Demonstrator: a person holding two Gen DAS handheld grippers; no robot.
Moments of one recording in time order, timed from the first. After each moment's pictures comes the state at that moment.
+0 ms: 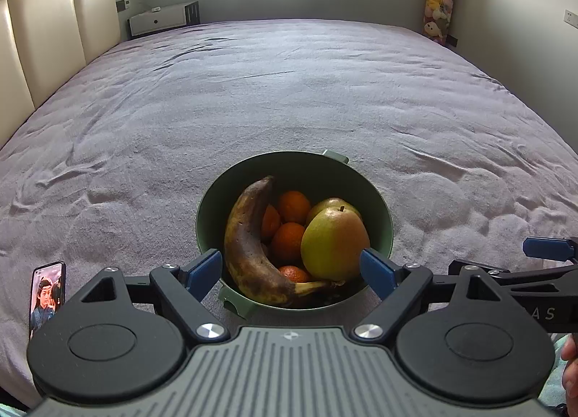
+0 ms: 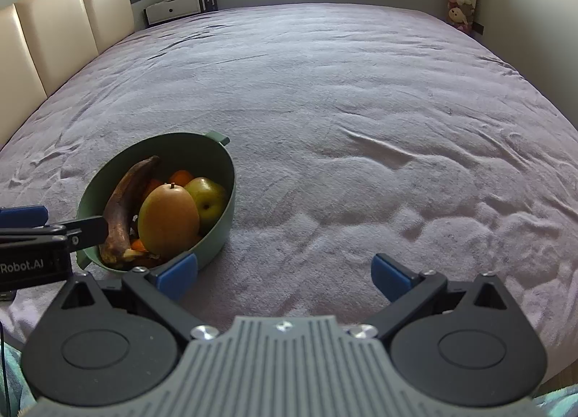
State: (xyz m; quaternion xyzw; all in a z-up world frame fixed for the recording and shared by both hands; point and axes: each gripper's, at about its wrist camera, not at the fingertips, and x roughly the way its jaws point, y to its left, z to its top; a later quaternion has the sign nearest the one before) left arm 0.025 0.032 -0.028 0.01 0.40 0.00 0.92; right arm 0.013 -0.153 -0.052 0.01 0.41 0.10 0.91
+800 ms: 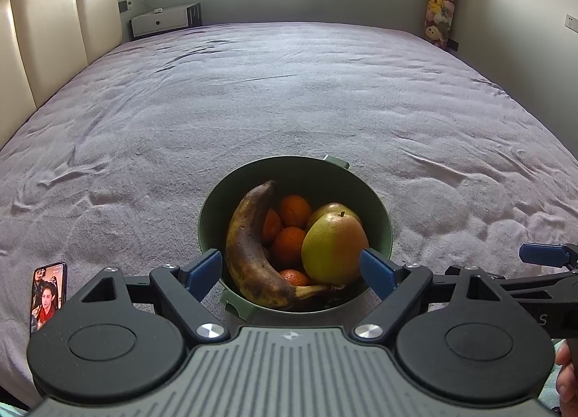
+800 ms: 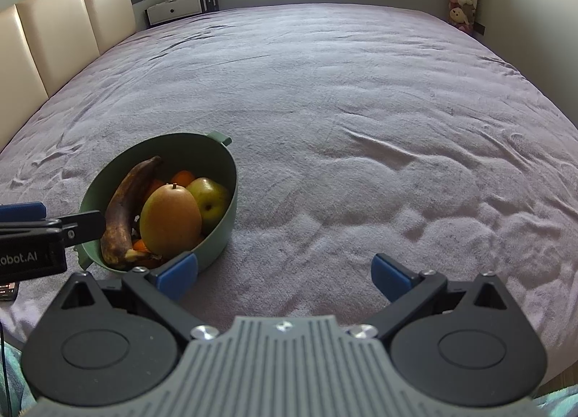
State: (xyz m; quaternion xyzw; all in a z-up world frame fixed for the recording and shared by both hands) left arm 0.023 0.033 -0.023 0.01 0.39 0.00 0.92; right arm 0.013 -0.153 -0.052 0.01 0.41 0.10 0.91
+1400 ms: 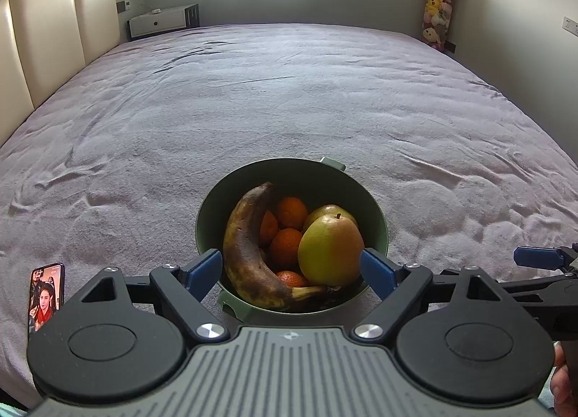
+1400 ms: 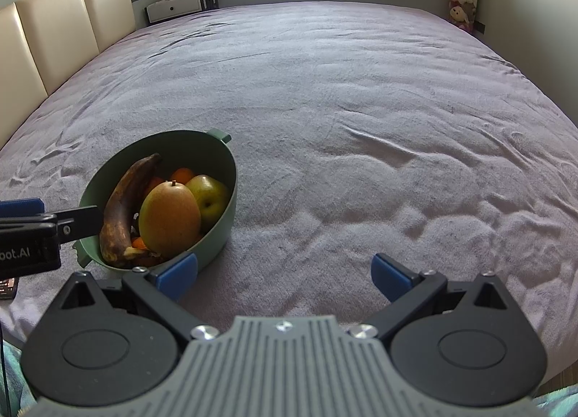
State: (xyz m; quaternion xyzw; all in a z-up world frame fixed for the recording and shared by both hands) left arm 0.022 0.031 -0.021 0.00 0.39 0.00 0.92; right arm 0.013 -0.153 -0.053 0.01 0.41 0.10 0.91
